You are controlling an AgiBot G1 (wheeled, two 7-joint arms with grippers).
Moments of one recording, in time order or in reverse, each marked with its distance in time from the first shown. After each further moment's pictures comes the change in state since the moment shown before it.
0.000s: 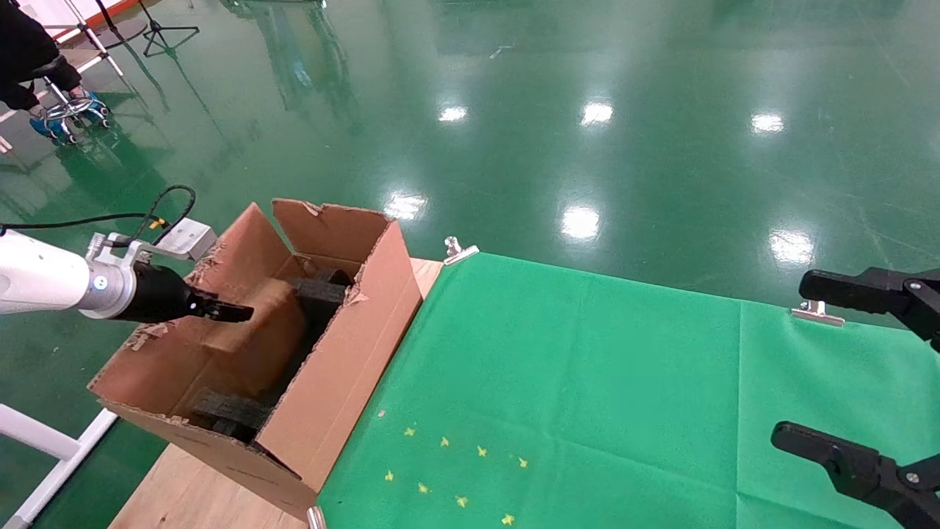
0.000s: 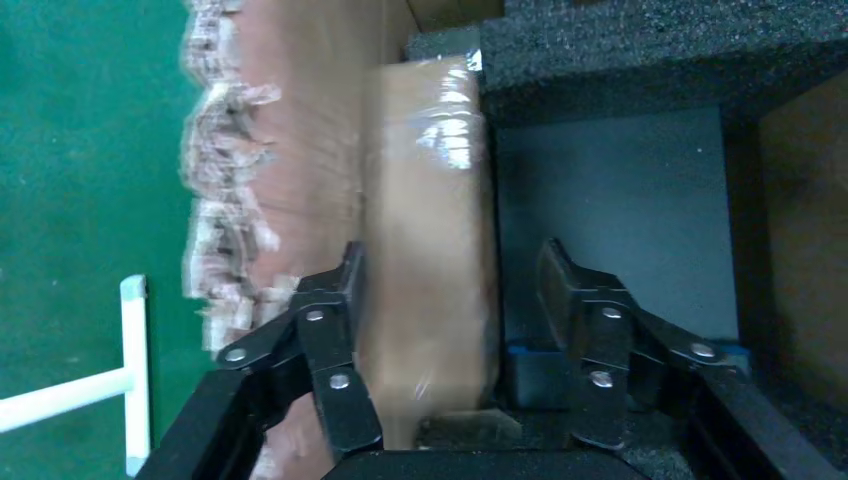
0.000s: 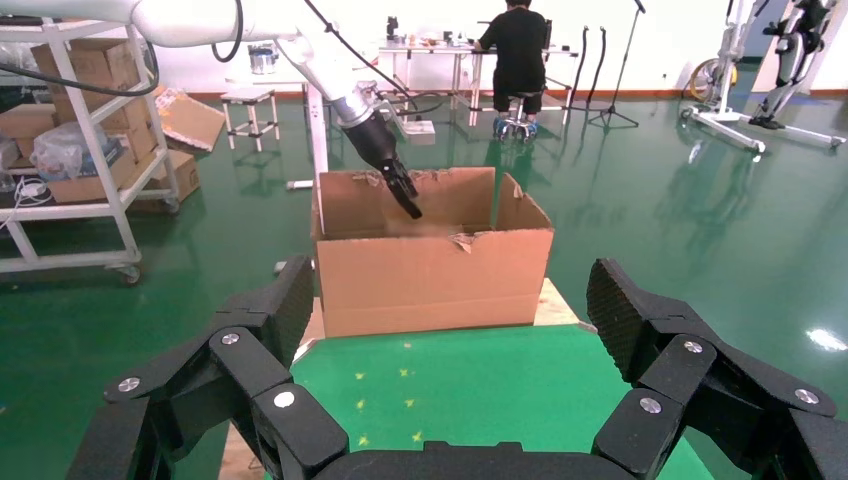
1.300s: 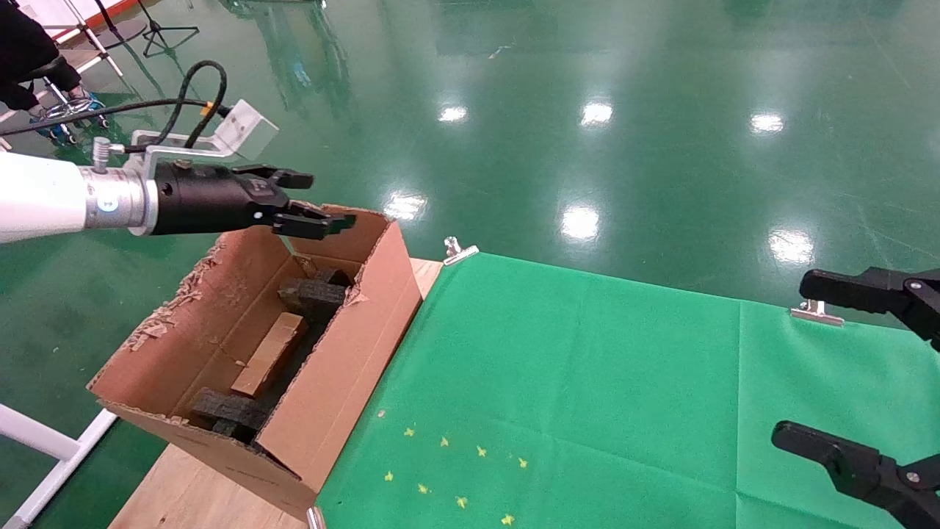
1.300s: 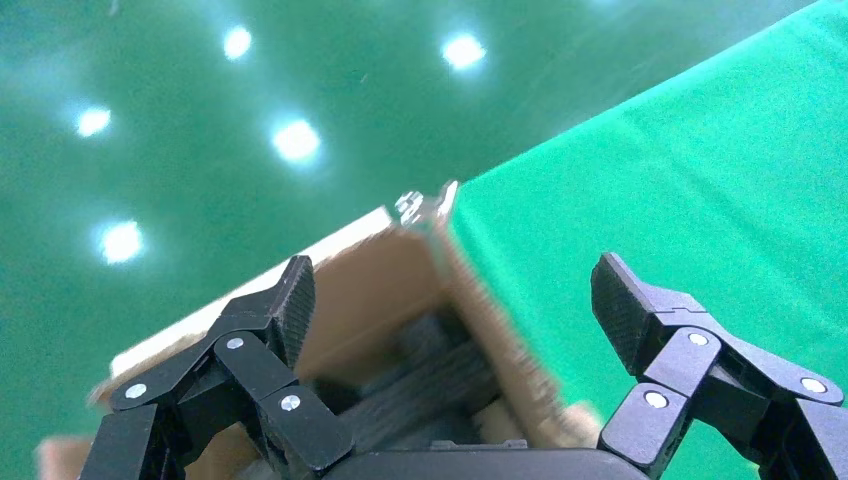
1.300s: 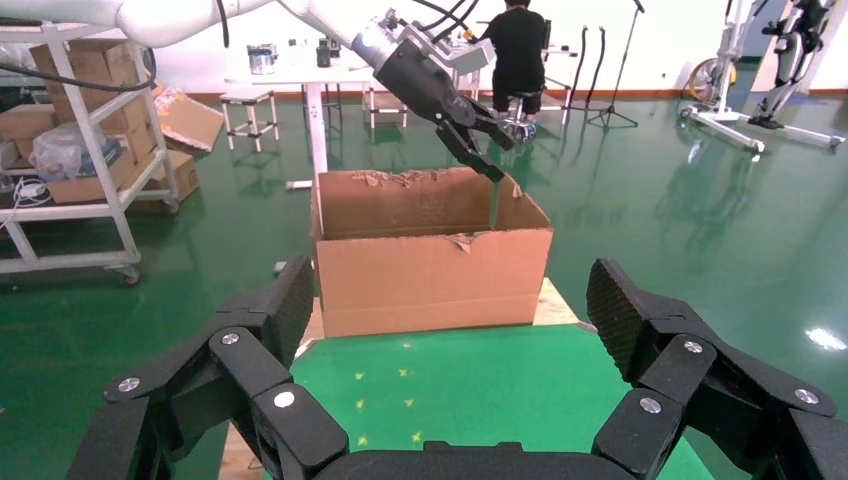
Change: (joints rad) left arm 0.078 -0.089 -0.170 -0.468 -0.391 0.258 0.167; right arm 0.000 0.000 0.000 0.000 0.000 0.000 0.000
